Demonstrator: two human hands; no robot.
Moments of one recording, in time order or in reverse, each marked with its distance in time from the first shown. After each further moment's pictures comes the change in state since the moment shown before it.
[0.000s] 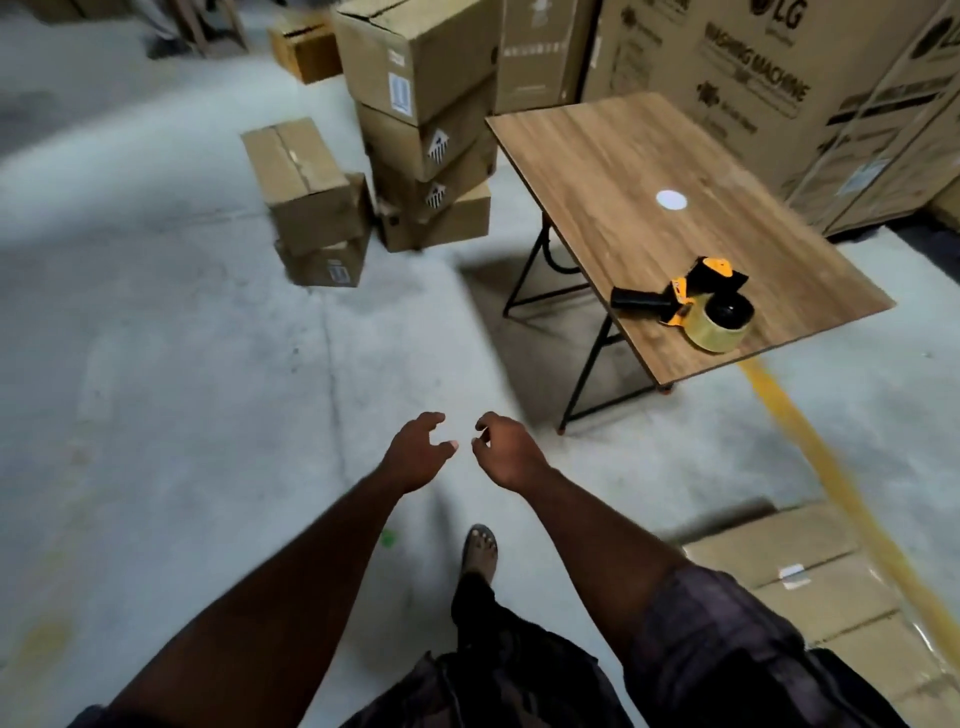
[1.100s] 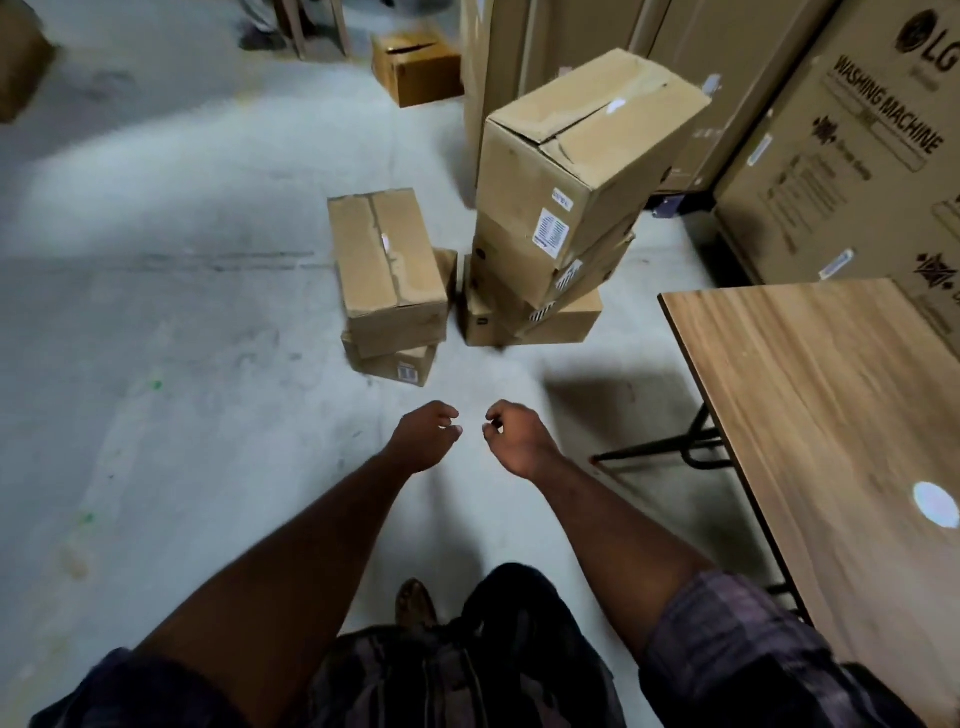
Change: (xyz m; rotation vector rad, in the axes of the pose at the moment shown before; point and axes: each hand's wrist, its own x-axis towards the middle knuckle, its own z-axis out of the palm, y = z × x) left_hand 0.521 0.018 -0.384 -0.056 0.158 -0.065; right_hand 0.595 -0.299 -0.061 -0.112 -0.031 -0.106
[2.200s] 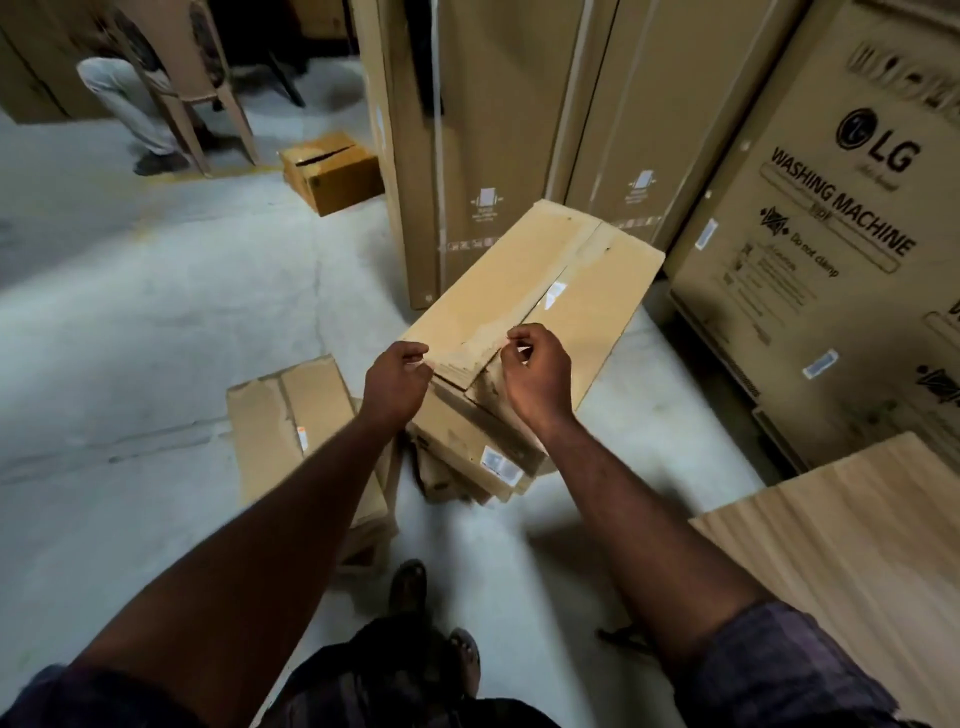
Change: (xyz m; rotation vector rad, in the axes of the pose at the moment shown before) left_hand 0.472 0.294 -0.128 -0.177 0.236 0.202; right_hand 0.437 -0.049 -0.310 0.464 0.675 -0.017
